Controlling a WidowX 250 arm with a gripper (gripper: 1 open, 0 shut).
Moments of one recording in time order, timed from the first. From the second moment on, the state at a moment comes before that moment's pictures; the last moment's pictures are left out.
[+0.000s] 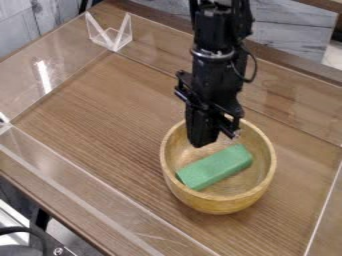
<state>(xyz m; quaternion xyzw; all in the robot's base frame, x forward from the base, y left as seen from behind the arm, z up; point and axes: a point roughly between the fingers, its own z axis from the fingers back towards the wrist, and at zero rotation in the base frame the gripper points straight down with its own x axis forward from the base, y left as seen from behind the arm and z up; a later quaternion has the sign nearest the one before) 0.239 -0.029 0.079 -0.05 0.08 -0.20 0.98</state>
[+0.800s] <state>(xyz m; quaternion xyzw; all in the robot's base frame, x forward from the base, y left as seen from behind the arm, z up) 0.264 -0.023 0.079 -0.04 0.03 -0.22 0.97</state>
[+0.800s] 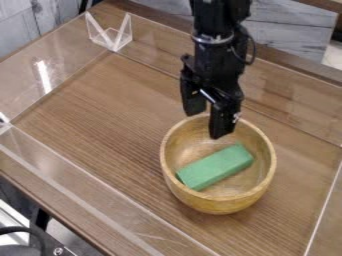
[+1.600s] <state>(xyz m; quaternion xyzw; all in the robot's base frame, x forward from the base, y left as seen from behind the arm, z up) 0.264 -0.039 0.041 -0.04 0.02 -0.26 0.96</state>
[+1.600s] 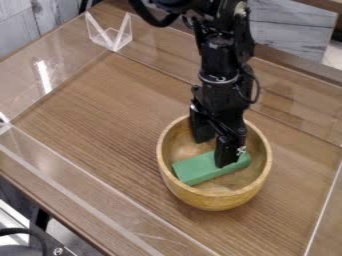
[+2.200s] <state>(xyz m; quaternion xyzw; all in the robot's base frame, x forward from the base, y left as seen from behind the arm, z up) 0.266 -0.044 0.033 -0.04 0.00 -0.27 0.96</state>
